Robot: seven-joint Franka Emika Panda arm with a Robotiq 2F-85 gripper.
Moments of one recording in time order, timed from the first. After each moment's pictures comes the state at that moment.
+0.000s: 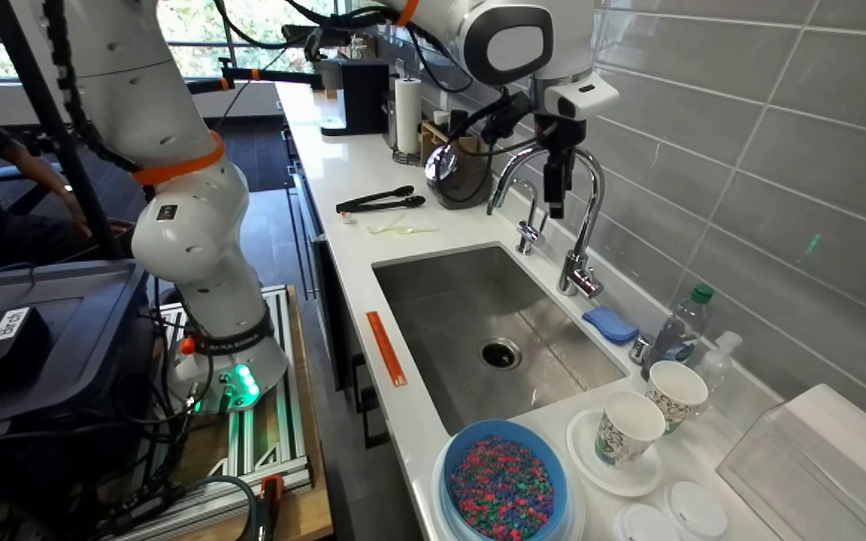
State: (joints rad) arm -0.16 -0.18 -0.04 -2.18 0.00 2.29 0.56
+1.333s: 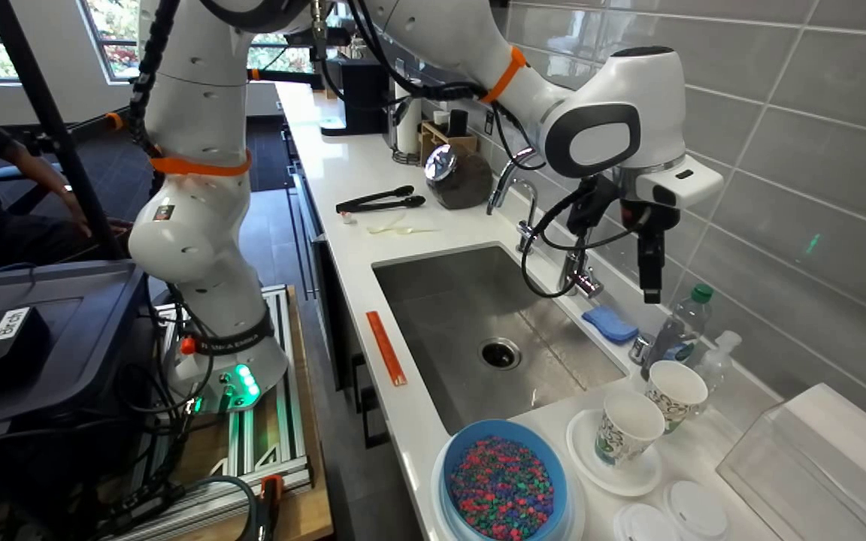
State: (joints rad) arm -0.19 0.21 -0.20 -1.94 -0.05 2.53 0.44
